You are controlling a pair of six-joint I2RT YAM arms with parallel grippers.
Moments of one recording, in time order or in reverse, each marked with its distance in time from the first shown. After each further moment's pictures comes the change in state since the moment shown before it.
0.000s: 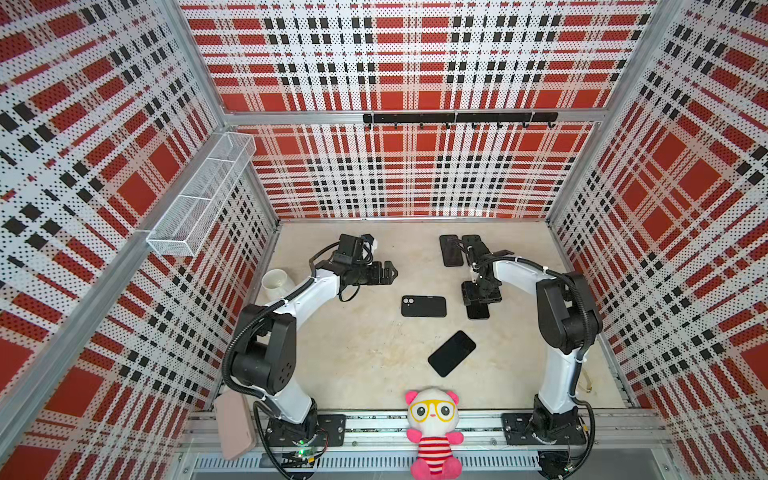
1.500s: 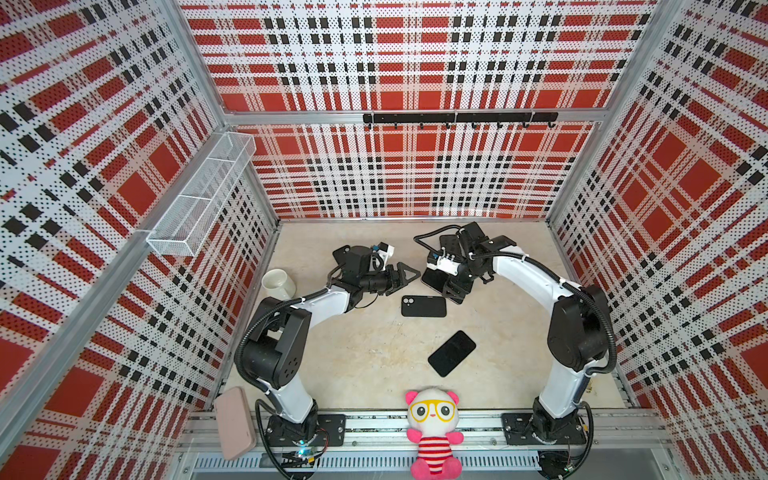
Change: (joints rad) left arm -0.066 0.069 -0.193 0.613 0.429 -0.491; right arm 0.134 -0.137 0.192 -0.077 -0.341 -0.962
